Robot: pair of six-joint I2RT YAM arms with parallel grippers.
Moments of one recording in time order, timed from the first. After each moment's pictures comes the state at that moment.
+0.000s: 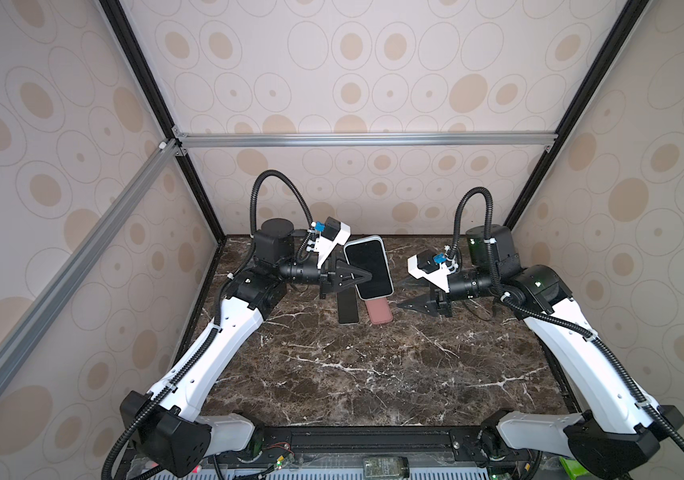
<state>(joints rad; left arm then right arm) -0.43 1.30 1.36 -0.26 1.15 -0.04 0.50 1.26 1.56 -0.95 -0.82 -0.67</state>
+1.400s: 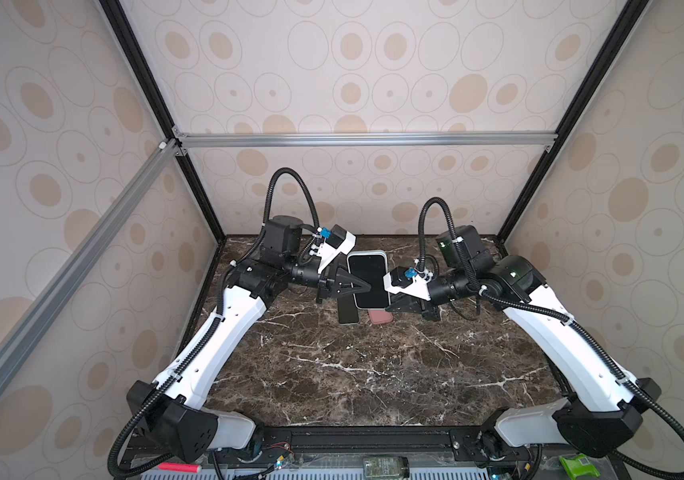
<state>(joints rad) -0.43 1.38 1.50 -0.62 1.25 0.28 0.63 1.37 1.66 -1.11 -0.65 -0.82</state>
